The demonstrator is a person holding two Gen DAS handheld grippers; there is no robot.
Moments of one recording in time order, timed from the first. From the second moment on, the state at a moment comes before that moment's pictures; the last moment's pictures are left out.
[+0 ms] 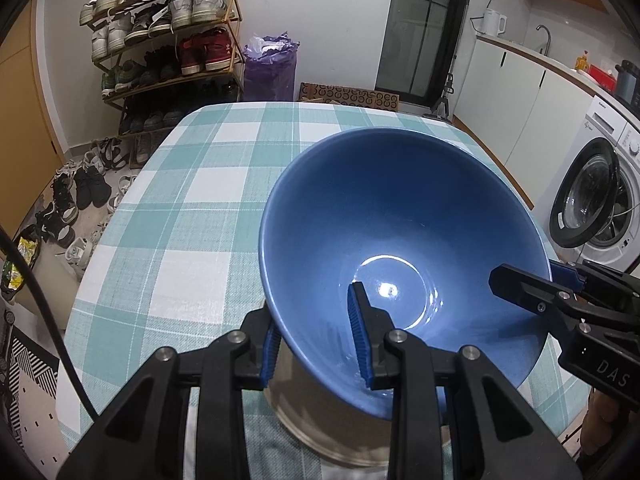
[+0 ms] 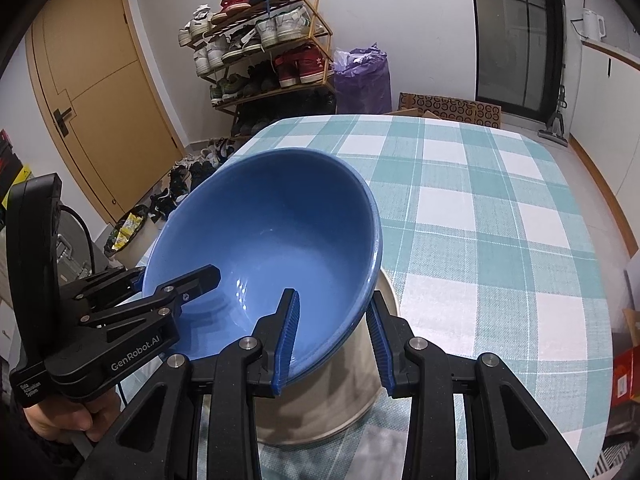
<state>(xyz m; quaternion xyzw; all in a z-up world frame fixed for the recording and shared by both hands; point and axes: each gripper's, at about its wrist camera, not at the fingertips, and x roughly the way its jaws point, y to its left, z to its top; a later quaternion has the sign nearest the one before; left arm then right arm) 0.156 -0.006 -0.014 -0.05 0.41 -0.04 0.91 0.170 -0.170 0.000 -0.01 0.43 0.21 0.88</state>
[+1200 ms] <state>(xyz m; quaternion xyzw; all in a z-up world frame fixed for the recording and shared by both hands) 0.119 0.012 0.009 -0.02 0.34 -0.07 0.94 0.143 -0.201 0.026 0.01 0.35 0.23 0.91</state>
